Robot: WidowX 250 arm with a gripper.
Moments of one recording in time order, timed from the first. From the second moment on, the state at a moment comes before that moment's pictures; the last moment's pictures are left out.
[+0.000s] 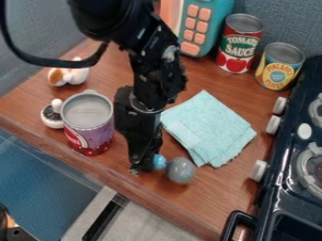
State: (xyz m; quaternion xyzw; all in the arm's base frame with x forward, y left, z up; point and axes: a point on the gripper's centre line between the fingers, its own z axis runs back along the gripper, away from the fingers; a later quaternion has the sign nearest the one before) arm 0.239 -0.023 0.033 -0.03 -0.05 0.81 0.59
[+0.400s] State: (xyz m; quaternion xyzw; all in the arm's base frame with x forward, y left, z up) arm 0.249 -0.025 0.027 -0.02 -0.04 0.81 0.59
